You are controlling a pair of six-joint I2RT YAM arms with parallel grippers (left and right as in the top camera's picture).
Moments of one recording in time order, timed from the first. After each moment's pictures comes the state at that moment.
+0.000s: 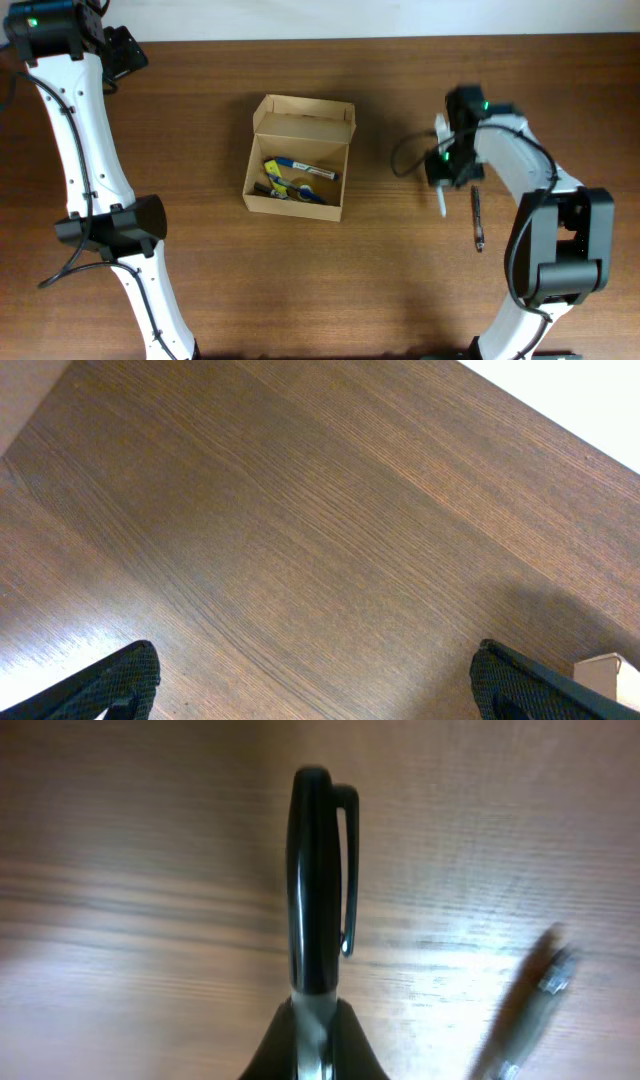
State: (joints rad) left arm 0.16 2.38 2.95 -1.69 -0.27 -0.40; right arm 0.05 1.96 1.47 -1.05 -0.08 -0.01
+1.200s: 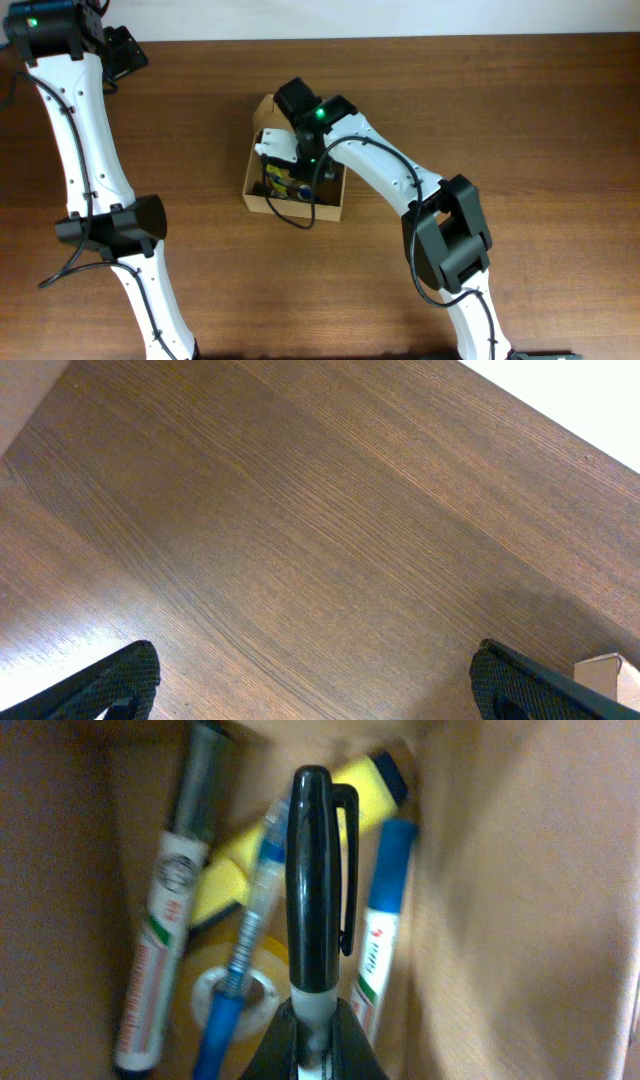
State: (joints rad) left arm 0.16 2.38 2.95 -1.69 -0.27 -0.40; right arm 0.62 2.27 1.96 -1.01 -0.13 -0.77
